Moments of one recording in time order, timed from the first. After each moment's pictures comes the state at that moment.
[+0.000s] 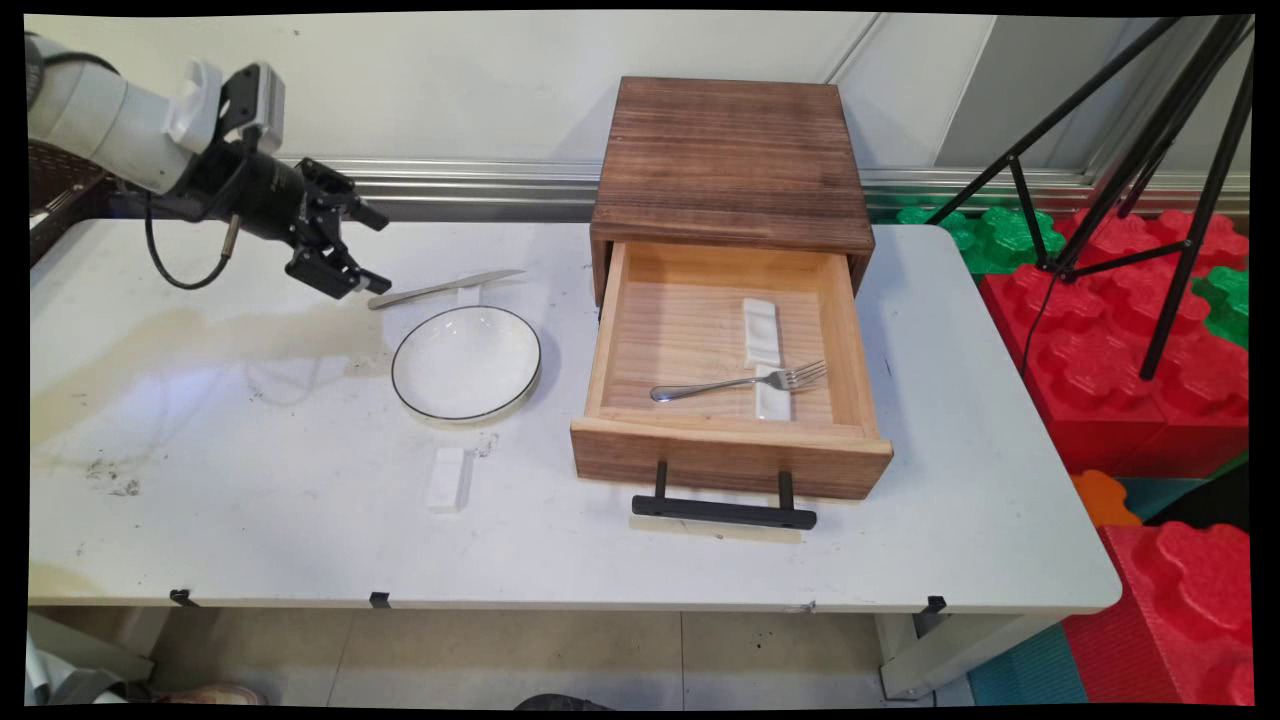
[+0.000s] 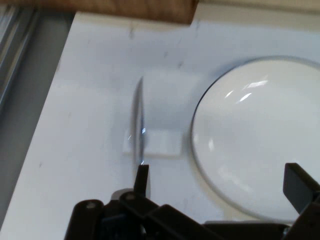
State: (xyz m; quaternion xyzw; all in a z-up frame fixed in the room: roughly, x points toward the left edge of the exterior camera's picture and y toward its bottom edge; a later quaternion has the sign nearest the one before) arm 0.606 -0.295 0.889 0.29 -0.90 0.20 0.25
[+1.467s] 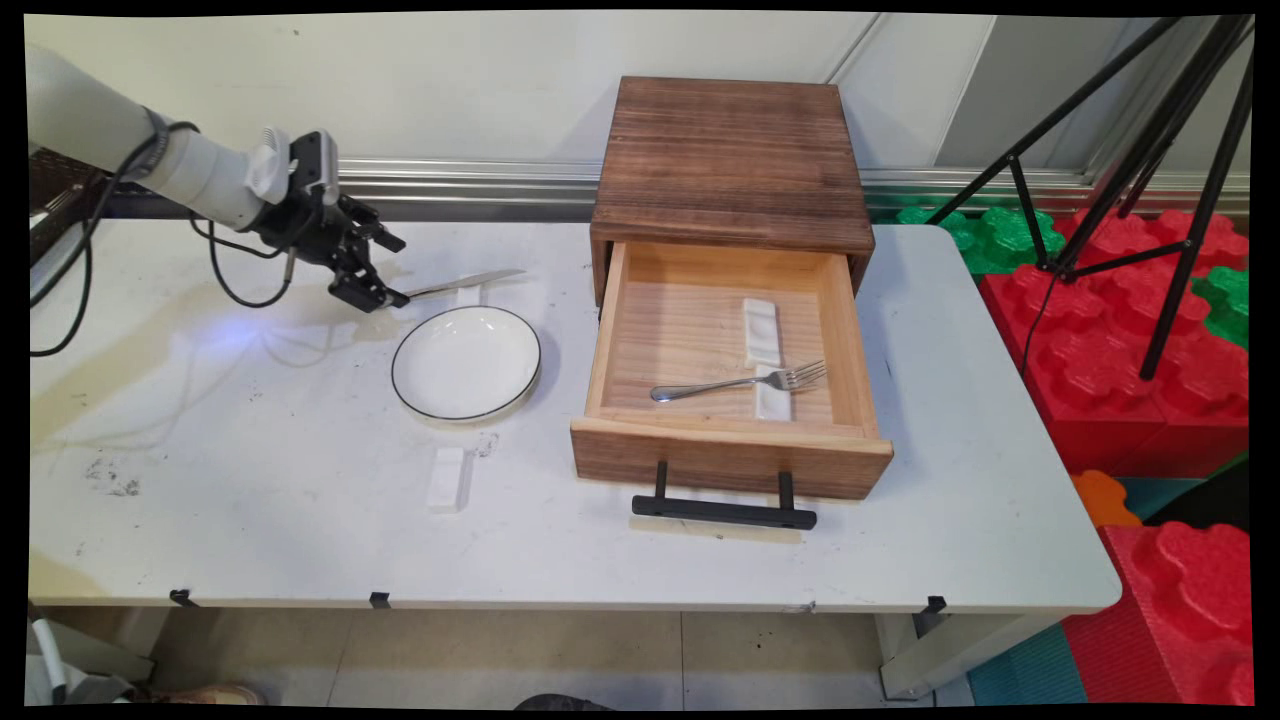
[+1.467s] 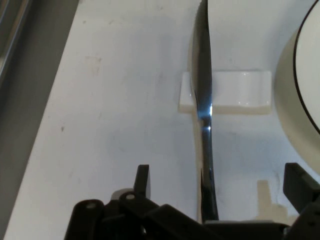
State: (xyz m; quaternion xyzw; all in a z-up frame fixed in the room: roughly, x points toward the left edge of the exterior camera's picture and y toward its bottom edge) arm 0.654 -0.359 0.794 0.29 -0.91 0.21 0.22
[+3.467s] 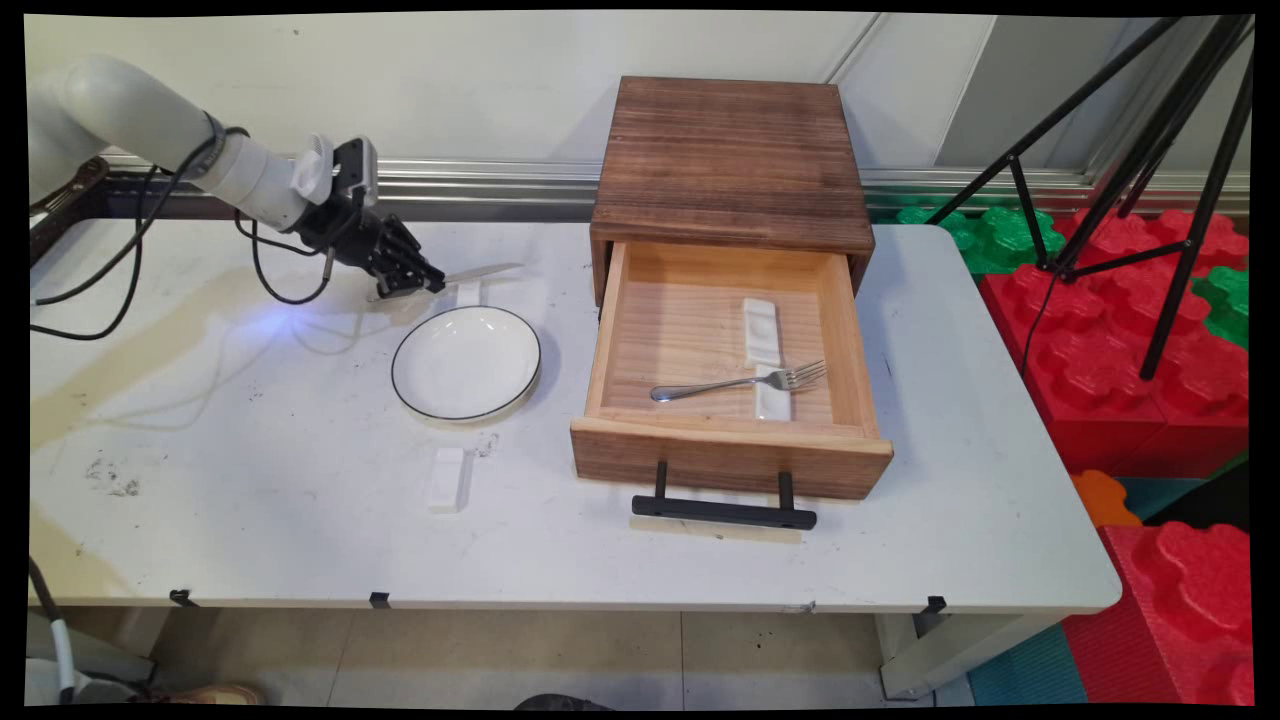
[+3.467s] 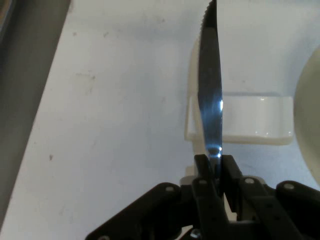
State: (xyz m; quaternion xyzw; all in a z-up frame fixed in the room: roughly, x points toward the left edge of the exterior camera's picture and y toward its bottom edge) arm 0.646 -0.398 0.774 0.29 -0.91 0.19 0.23
